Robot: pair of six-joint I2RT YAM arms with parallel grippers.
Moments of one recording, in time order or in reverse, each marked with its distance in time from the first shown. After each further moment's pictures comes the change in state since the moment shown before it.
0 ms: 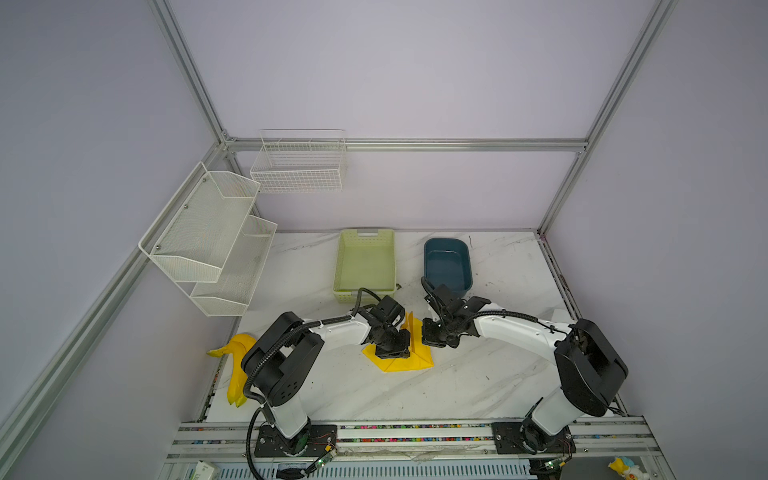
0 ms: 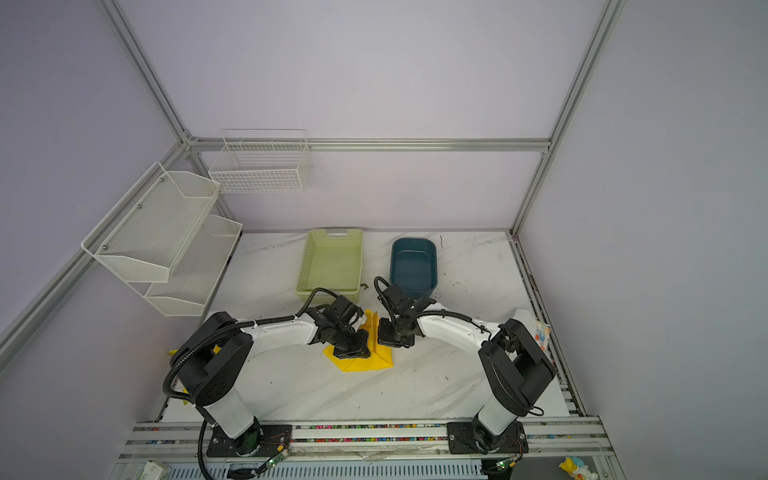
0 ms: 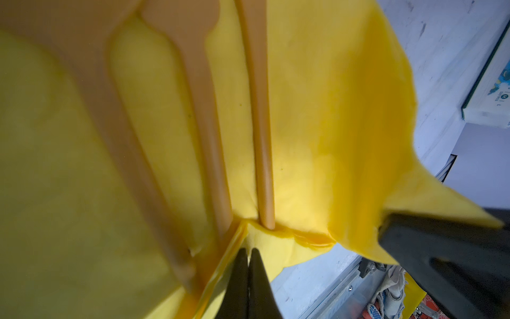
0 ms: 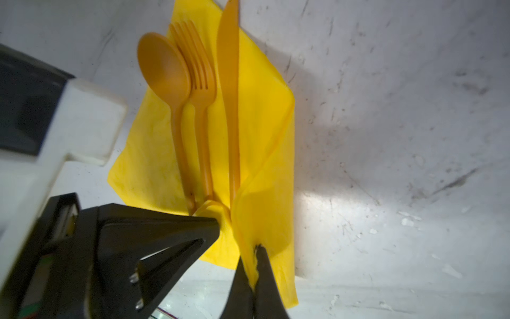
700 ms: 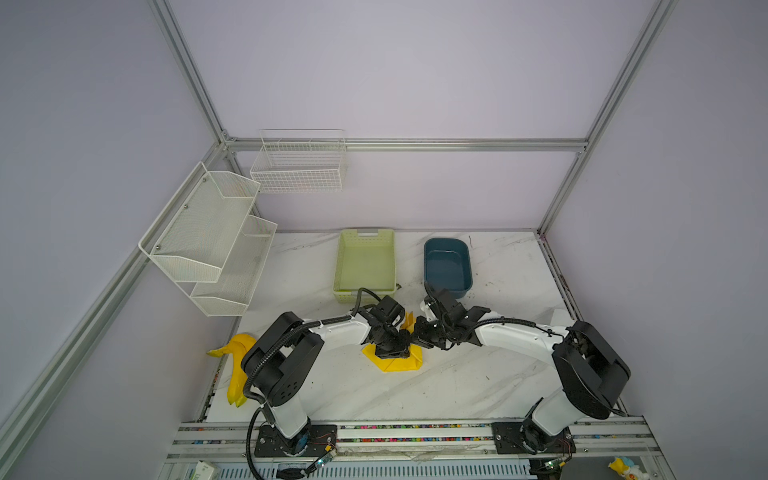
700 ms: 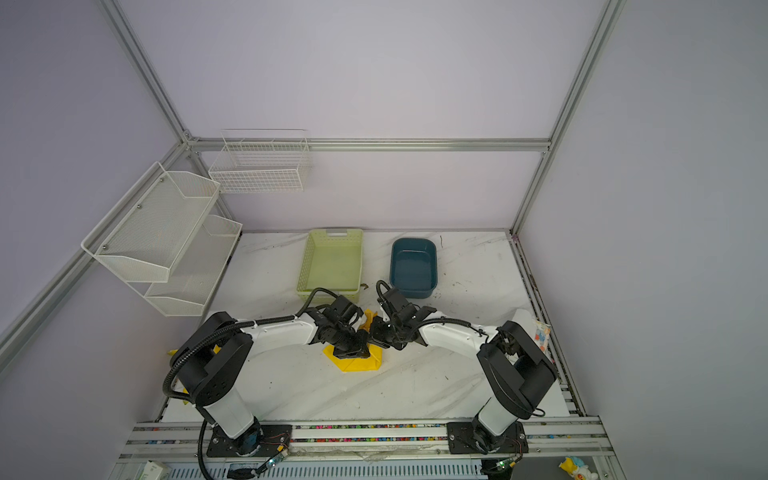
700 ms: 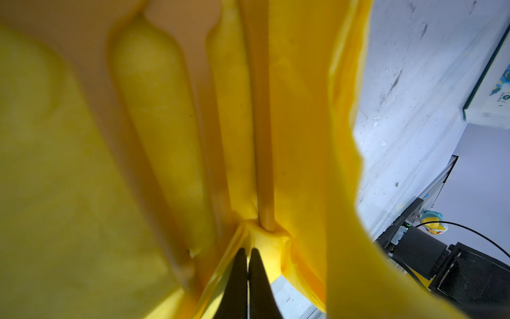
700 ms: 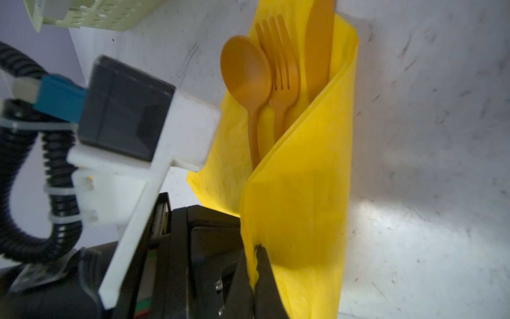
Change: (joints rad) left arm 0.000 -0.003 0.000 -0.006 -0.008 0.000; right arm 0.016 -0.014 -0.116 0.319 -0.147 0.189
